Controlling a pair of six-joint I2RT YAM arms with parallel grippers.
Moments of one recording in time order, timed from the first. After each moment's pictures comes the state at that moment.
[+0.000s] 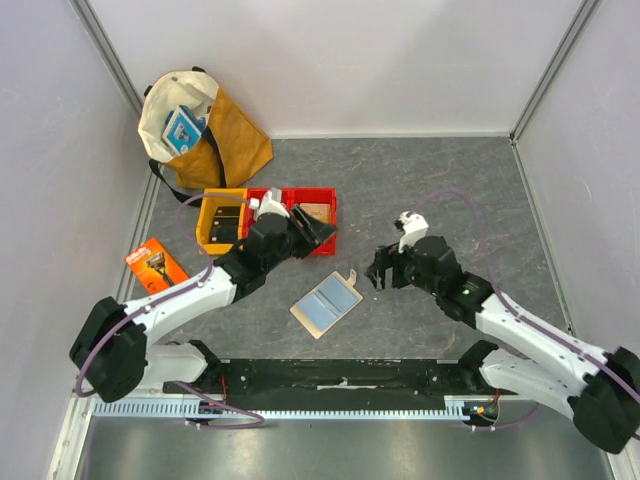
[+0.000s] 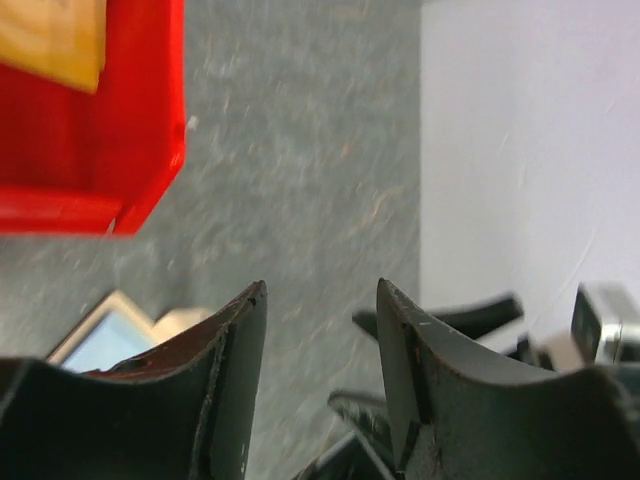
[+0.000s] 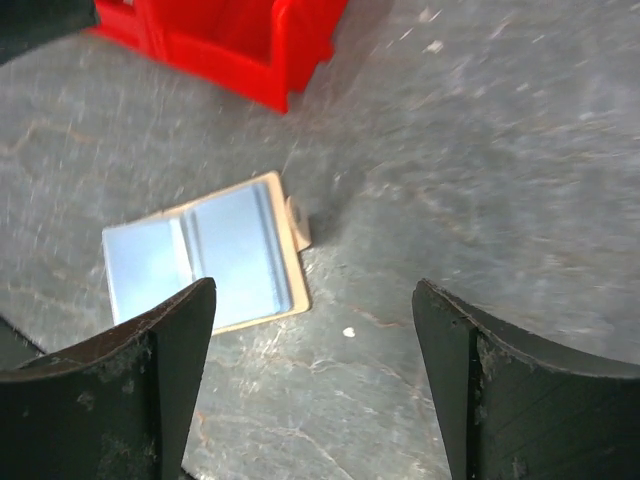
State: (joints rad) left arm -0.72 1.26 0.75 0.19 -0.13 -1.15; right arm 0.68 0.89 0.56 -0.14 0.06 0.34
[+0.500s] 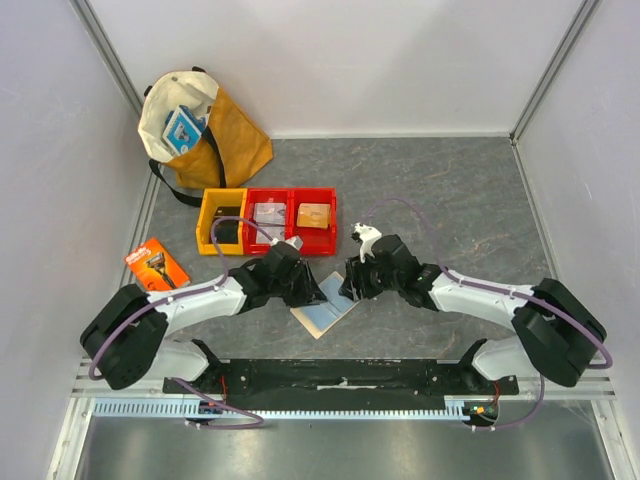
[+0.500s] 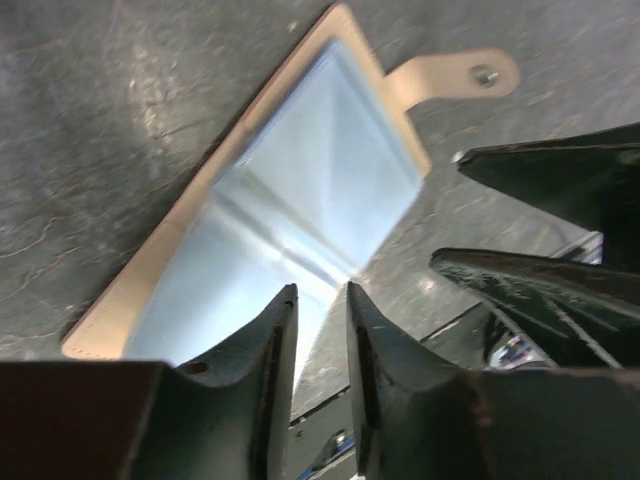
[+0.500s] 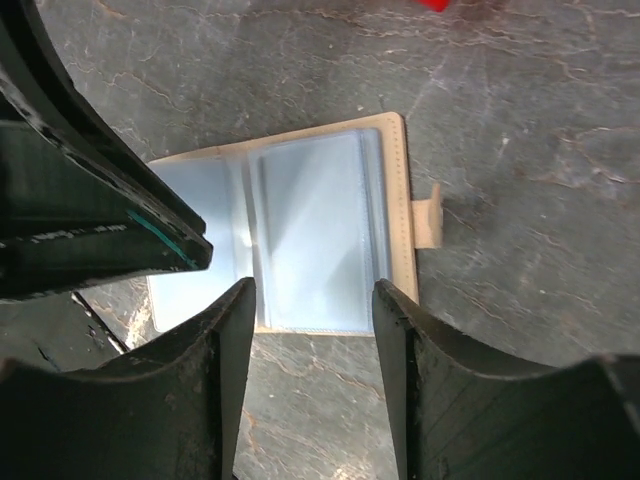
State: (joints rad) left arm -0.78 1.32 0.58 -0.08 0.15 -0.99; right arm 0.77 1.35 0.61 0.05 -0.19 0.39
